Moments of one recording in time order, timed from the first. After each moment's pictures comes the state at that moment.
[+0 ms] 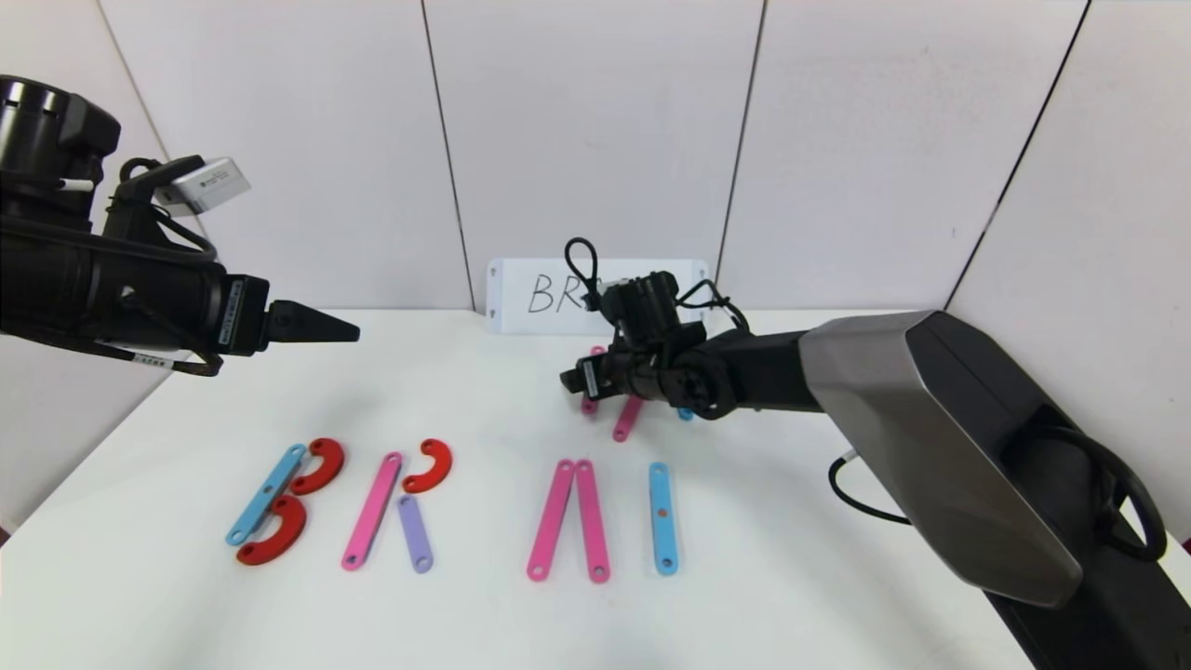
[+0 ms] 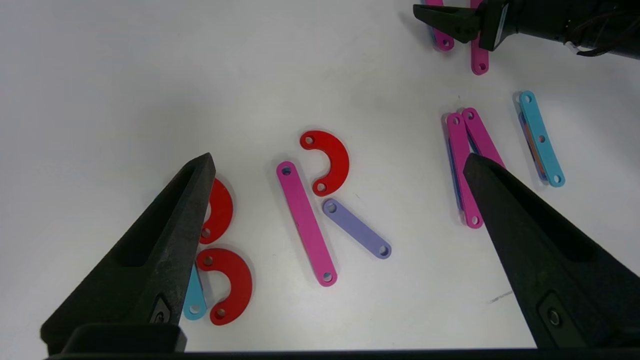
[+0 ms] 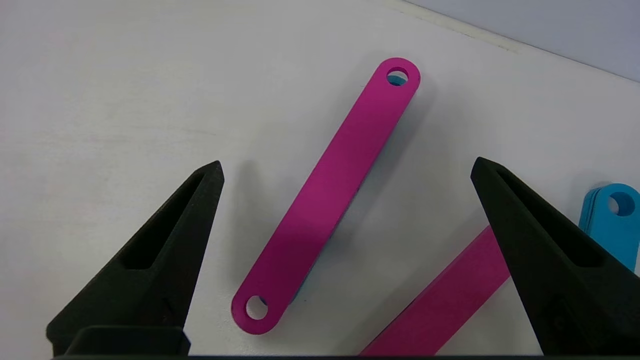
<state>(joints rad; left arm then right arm) -0.01 1.55 -1.32 0.43 -0.39 0.09 0.61 2.54 -1.95 -0.03 -0.12 0.14</state>
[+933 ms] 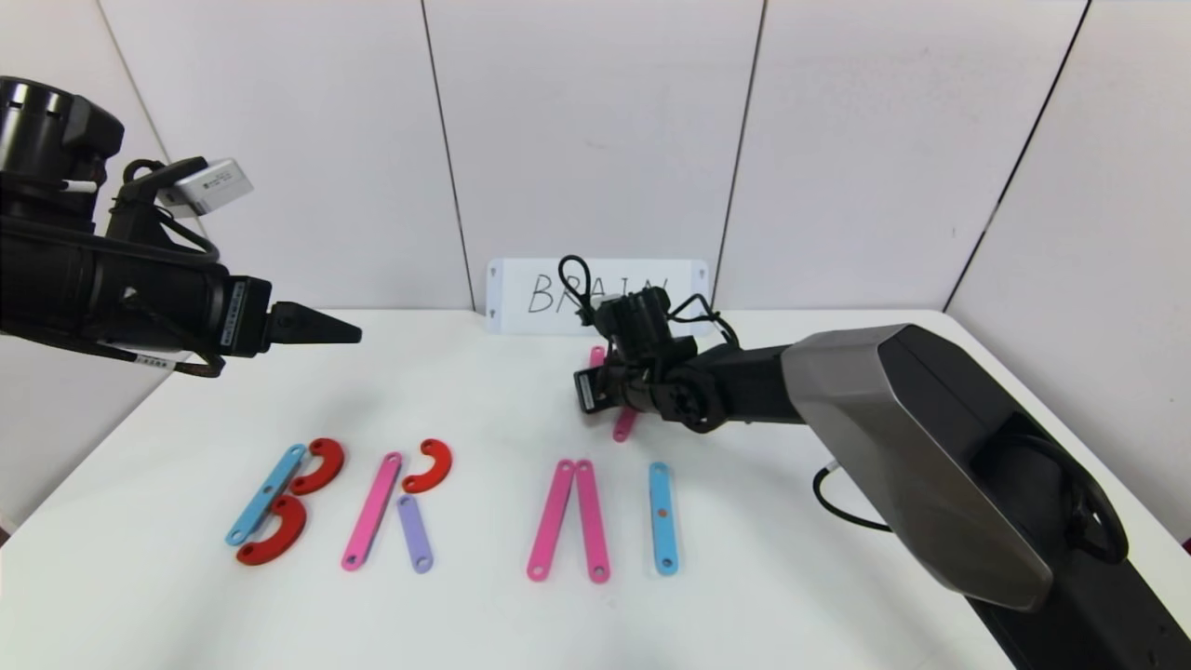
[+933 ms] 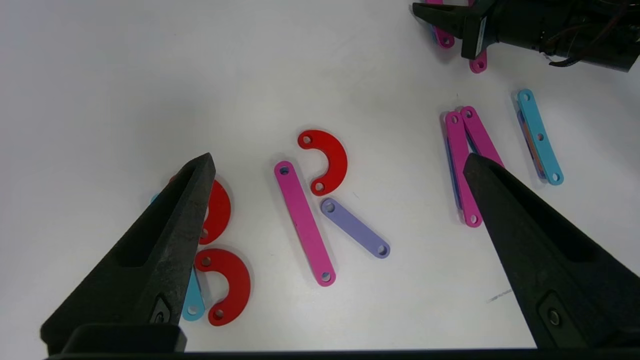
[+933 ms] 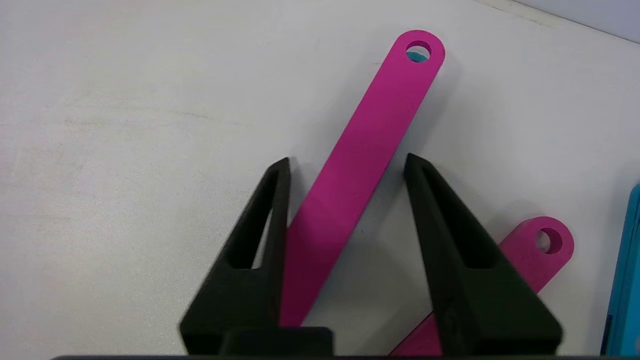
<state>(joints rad) -0.02 1.55 -1.32 0.43 -0.39 0.10 0.62 2.58 -1.96 -0.04 -0.12 0.13</state>
